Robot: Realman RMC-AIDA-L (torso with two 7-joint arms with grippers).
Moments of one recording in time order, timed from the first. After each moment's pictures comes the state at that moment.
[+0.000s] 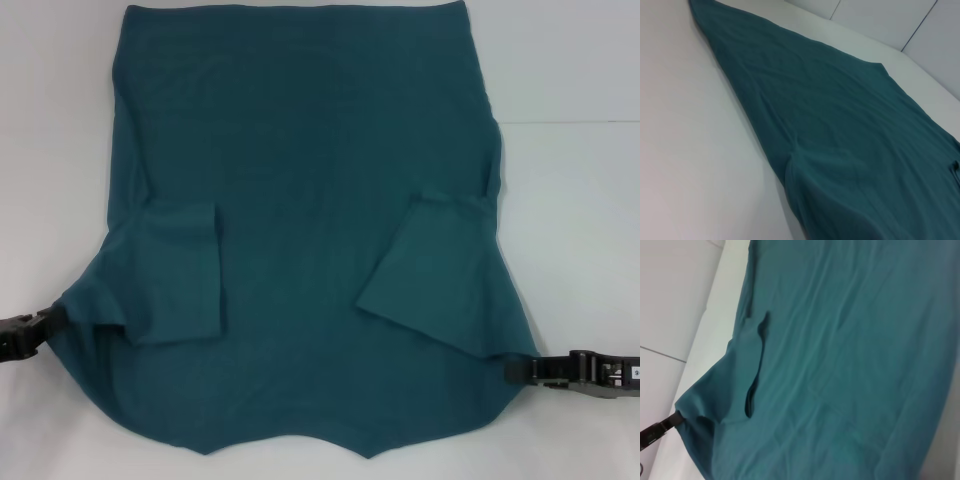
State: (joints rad) left arm -0.31 -2.16 0.34 0.89 2.20 1.39 -1.77; right arm 0.45 1.99 -0.70 -0.53 -2.14 -1.47 2.15
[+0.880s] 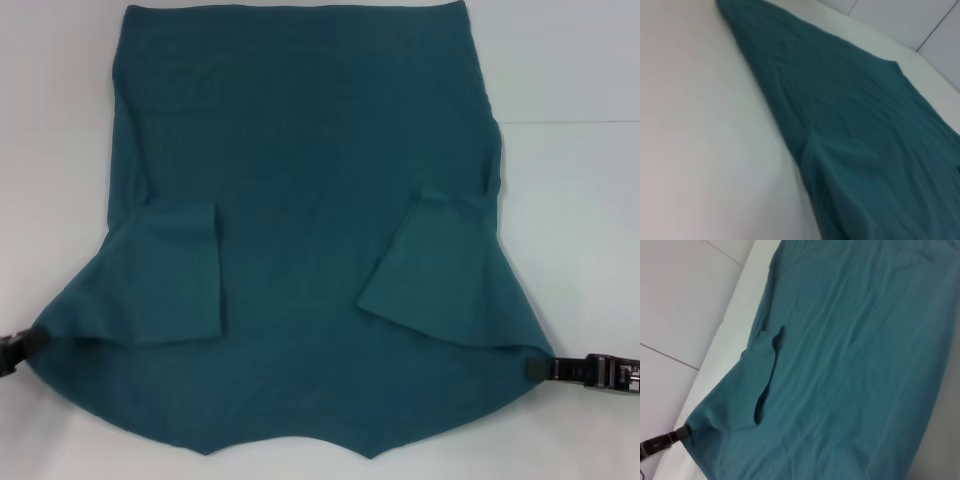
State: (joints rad) left arm -0.27 -2.16 0.33 0.93 2.23 1.43 -1.86; right arm 0.42 2.00 -0.62 -0.53 -2.13 -1.51 2.01
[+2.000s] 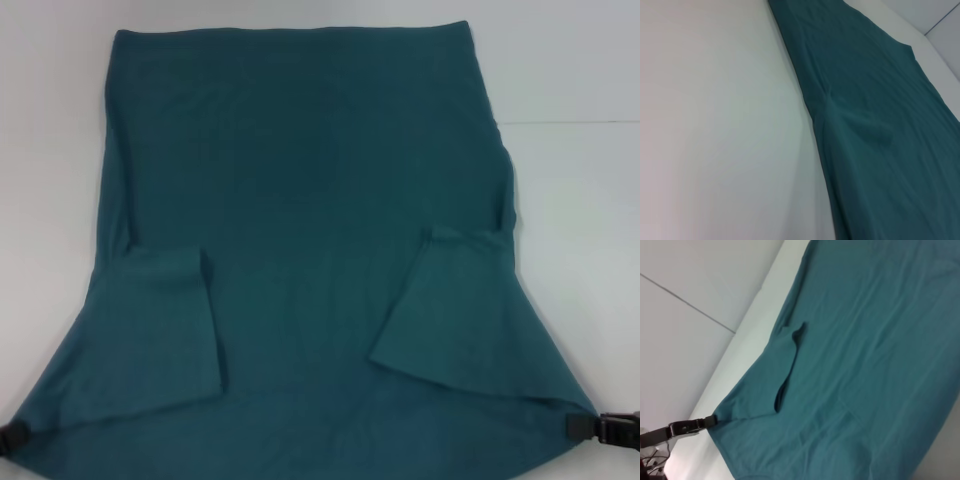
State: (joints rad) left arm -0.16 -2.17 0.23 0.95 2.30 1.61 -1.85; right arm 0.33 1.95 -0.62 -0.54 -2.14 -1.69 1.85
